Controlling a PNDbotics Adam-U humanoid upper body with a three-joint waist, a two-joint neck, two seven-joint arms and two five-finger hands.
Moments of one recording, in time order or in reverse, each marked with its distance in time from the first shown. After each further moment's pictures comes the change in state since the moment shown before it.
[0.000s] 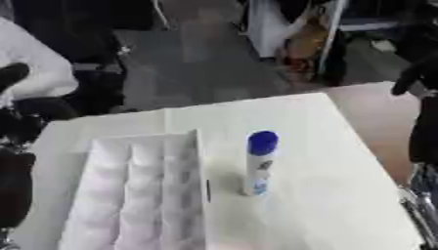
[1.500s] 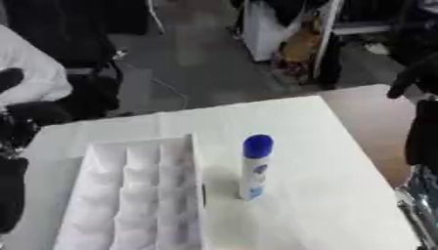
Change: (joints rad) left arm 0.002 0.000 0.006 0.000 -0.031 0.006 0.007; right arm 0.000 0.004 -0.007 0.000 0.004 0.026 0.012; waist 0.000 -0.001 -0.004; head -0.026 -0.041
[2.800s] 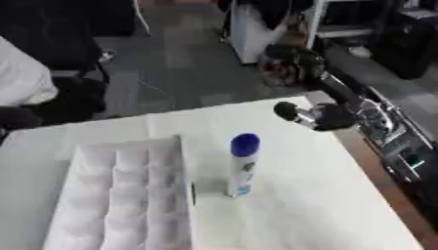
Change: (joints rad) left arm 0.025 0.001 0.000 0.000 0.000 0.006 0.003; right arm -0.378 -0.188 0.132 0.635 0.295 0.119 0.672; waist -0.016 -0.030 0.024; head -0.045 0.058
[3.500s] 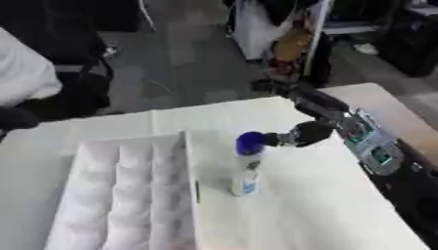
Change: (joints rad) left arm -0.017 0.000 -0.006 0.000 0.005 0.005 -0.006; right arm -0.046 0.044 0.011 0.193 0.033 -0.078 0.232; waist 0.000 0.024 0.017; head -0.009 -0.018
